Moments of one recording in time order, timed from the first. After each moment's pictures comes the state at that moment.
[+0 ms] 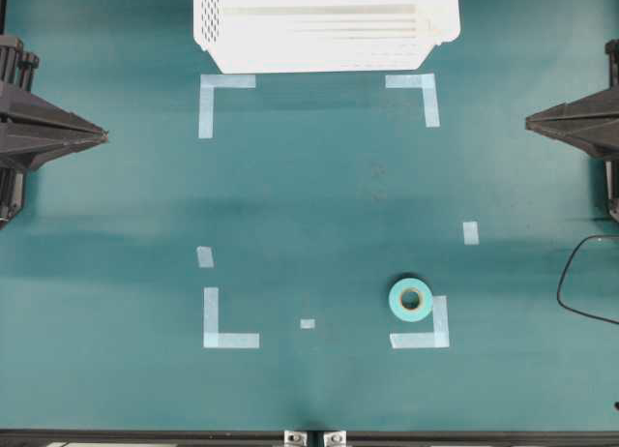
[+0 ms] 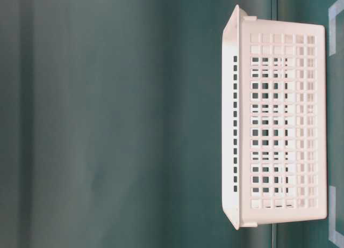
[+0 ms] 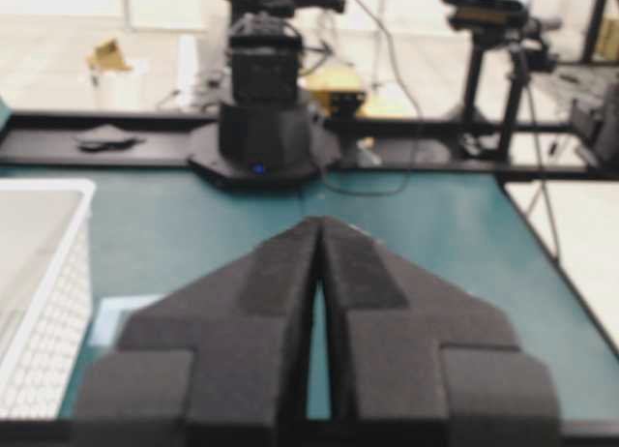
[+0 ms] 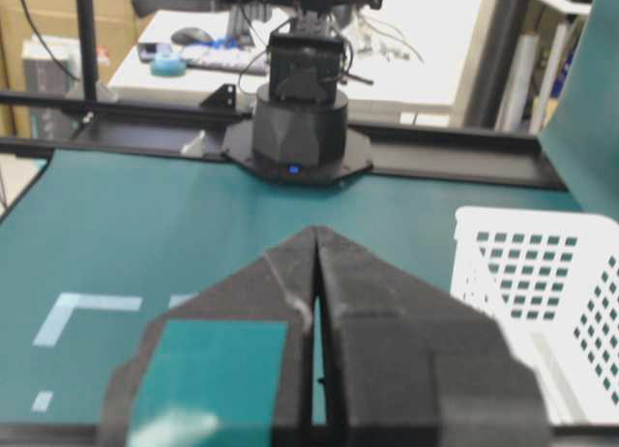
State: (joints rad) left arm -0.06 -1.01 1.25 -0.03 -0.34 0.00; right arm 0.00 -1.01 1.24 -0.02 -0.31 0.09
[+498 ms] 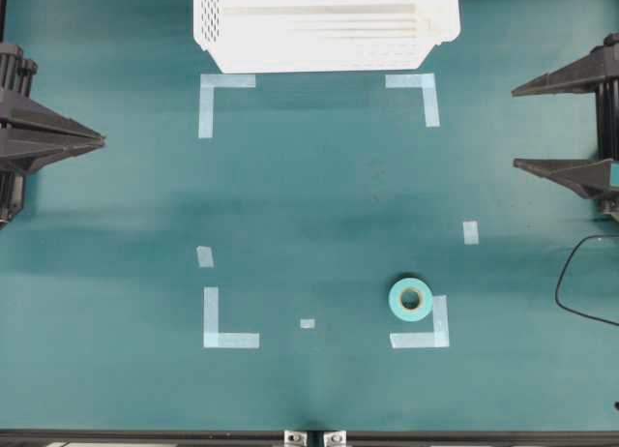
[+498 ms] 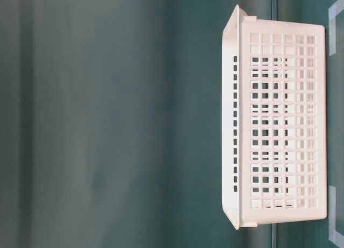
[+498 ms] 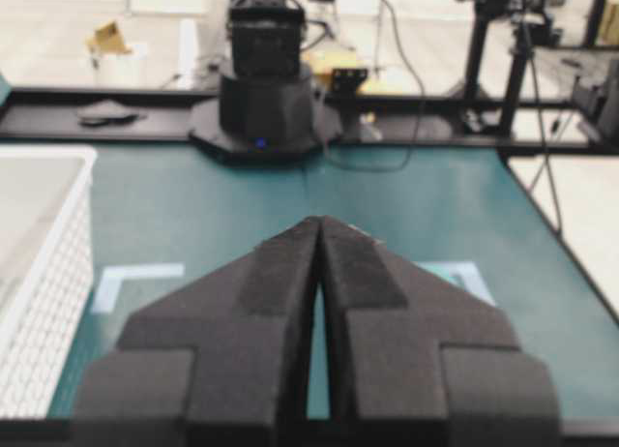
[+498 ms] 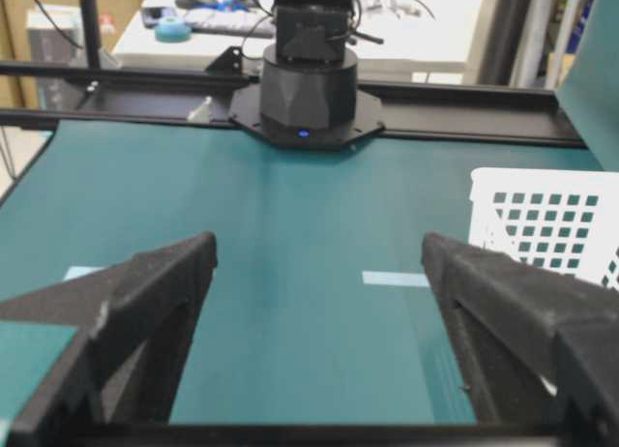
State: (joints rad) left arm -0.06 -1.05 1.31 -0.03 -0.34 0.00; right arm 0.01 -0.97 1.24 -0.02 -0.31 0.13
